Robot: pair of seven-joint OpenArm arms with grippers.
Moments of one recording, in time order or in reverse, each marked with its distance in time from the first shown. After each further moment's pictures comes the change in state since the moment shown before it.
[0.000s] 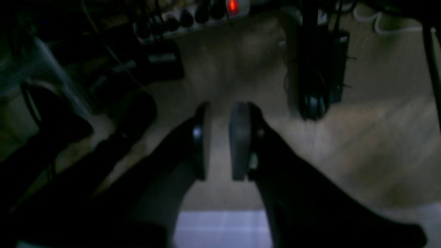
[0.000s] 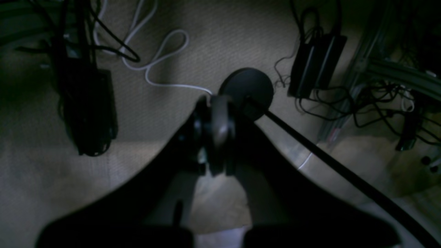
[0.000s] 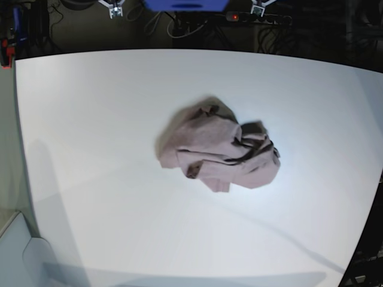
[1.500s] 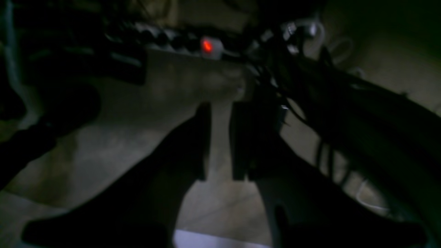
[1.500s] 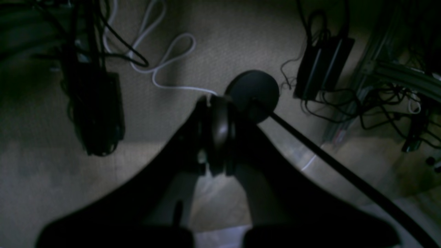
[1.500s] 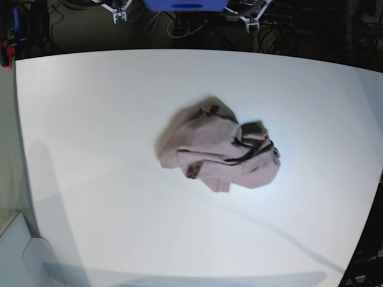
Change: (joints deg) left arm -8.8 6.7 -21.9 -8.7 0.2 0.2 -1.3; right arm 5.0 -0.9 0.0 -5.5 0.0 0.0 -1.0
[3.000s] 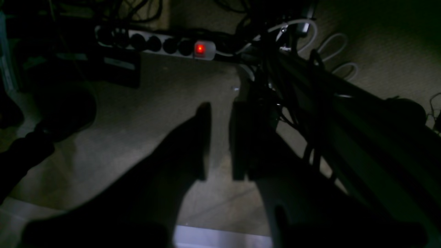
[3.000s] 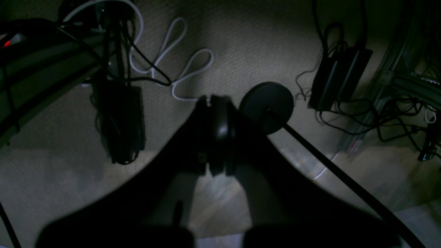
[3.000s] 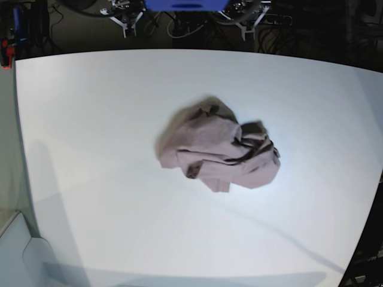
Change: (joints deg) left arm -5.9 -0.3 0.0 -5.2 2.3 0.0 1.9; right arm 9.1 -2.5 0.1 -9.1 0.2 0.4 -0.3
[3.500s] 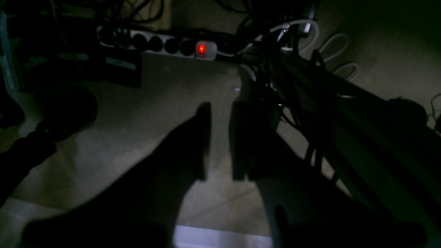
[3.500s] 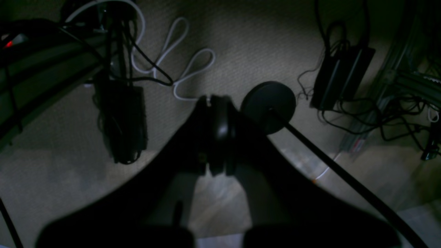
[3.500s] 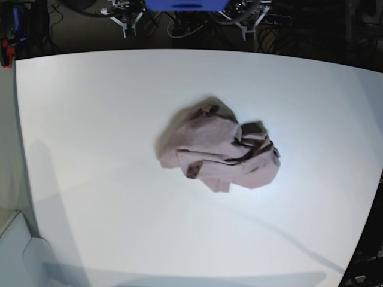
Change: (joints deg) left arm -0.2 -0.1 -0.1 0.0 0.0 0.0 0.0; right arm 0.0 0.0 0.0 0.0 0.1 0.2 0.0
